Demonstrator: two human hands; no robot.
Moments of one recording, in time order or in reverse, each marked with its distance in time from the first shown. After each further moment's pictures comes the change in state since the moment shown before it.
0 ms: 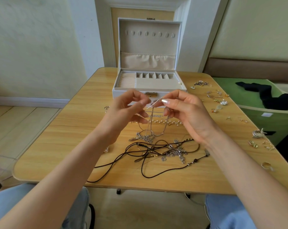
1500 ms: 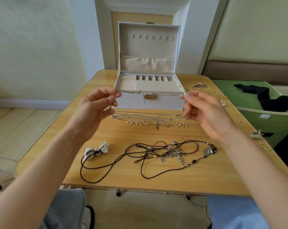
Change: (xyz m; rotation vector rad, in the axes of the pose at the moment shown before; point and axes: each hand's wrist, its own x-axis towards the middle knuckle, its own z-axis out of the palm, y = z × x) left_hand -0.001 -0.004 -0.058 -0.285 0.126 0.007; right_hand -0.002 -0.004 -0.041 0.003 0.091 0.055
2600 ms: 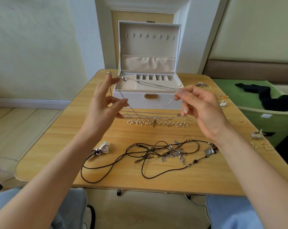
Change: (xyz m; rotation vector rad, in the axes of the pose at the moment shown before) left_hand -0.004 -0.006 0.030 0.485 0.129 0.256; right_hand 0.001 -0.005 0.019 0.012 -0.016 -0.140
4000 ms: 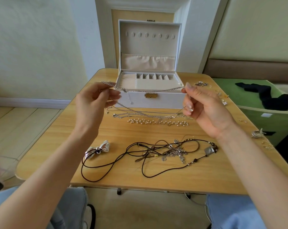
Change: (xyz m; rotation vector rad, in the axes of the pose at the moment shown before) left_hand 0.003 -0.004 -0.012 -0.020 0.249 -0.092; right_hand 0.003 0.000 -0.007 0.230 -0.009 0.139
